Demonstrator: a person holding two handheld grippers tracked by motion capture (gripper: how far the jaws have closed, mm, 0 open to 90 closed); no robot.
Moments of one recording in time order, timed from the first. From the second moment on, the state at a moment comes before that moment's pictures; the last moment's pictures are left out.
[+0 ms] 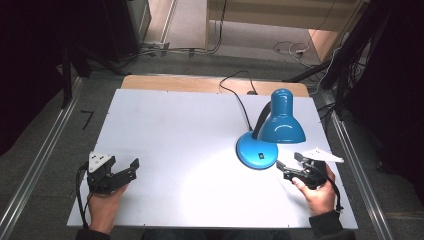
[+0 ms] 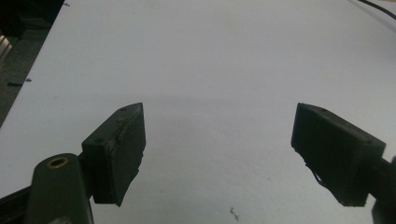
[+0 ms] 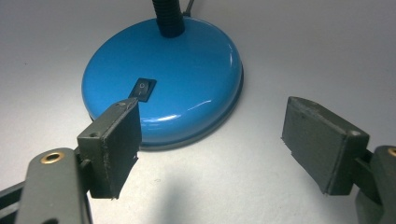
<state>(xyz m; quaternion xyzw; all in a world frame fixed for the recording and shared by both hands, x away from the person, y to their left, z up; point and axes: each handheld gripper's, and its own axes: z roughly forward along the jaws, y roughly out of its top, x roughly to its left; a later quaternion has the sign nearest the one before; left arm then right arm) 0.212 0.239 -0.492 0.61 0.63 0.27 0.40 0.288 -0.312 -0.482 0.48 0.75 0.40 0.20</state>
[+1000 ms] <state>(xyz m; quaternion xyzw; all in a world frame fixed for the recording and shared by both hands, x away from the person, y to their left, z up) 0.212 0.241 -0.491 0.60 0.63 0.27 0.41 0.278 -0.336 -0.483 0.50 0.74 0.39 0.21</state>
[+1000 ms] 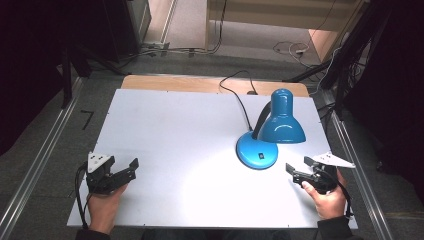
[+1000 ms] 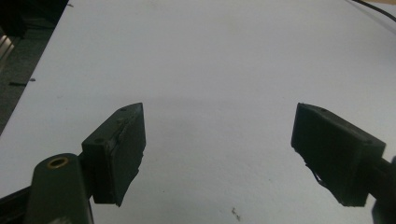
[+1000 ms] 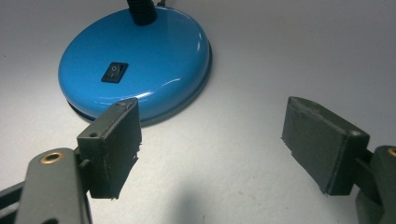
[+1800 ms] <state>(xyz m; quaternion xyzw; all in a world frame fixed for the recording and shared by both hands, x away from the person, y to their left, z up) 0.211 0.240 -0.492 0.61 0.63 0.27 0.40 0.267 -0.356 -0.482 0.52 0.73 0.39 0.21</state>
